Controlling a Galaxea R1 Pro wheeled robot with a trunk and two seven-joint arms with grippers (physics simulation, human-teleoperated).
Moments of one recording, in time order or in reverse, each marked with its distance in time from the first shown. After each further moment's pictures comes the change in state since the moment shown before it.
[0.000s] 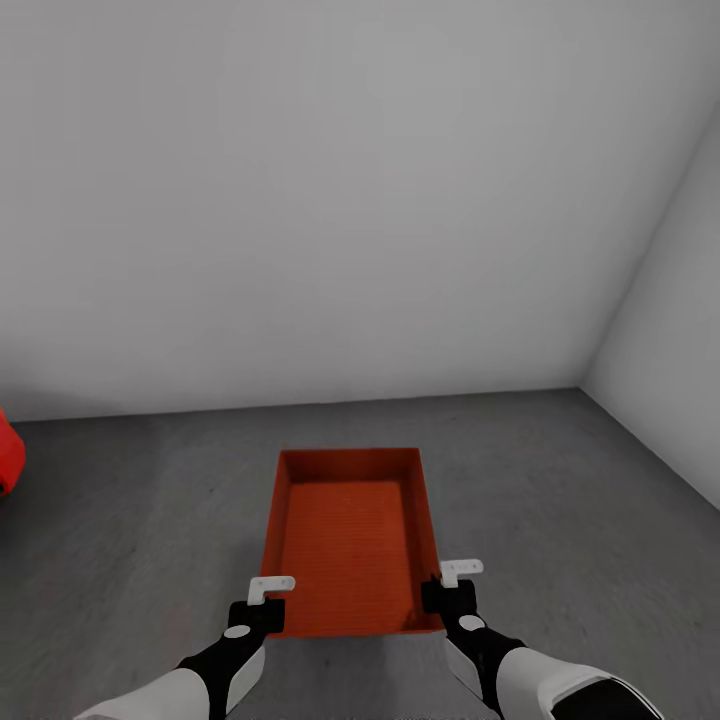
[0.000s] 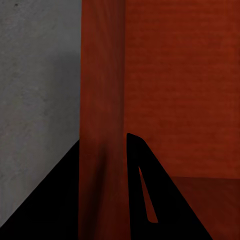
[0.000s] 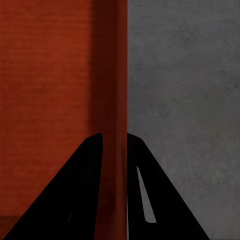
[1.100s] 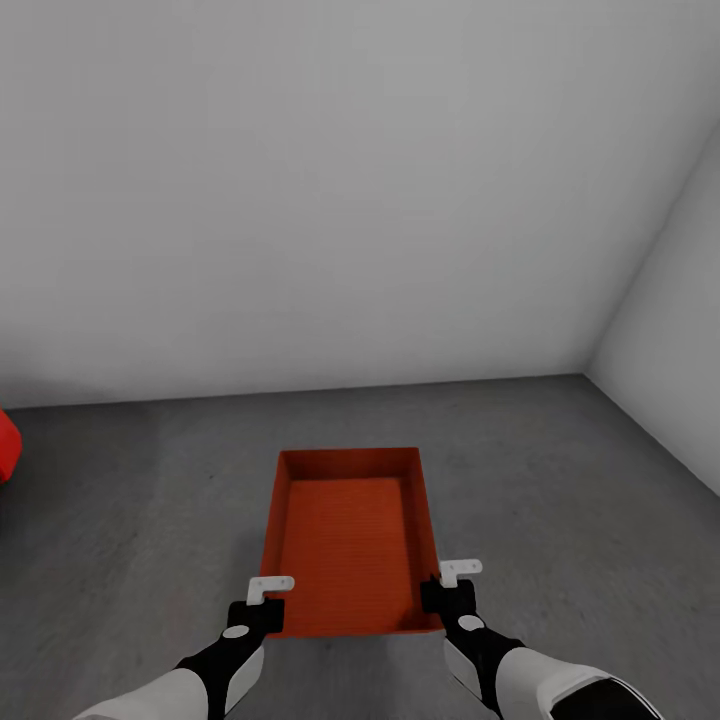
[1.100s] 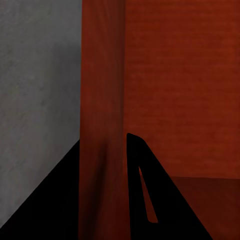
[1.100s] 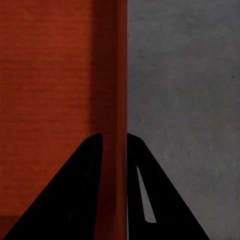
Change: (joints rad) left arm 0.000 0.003 0.000 0.001 0.003 -0.004 -0.006; right arm 0.000 0.003 0.010 0.000 -0.010 -0.003 -0.002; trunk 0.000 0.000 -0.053
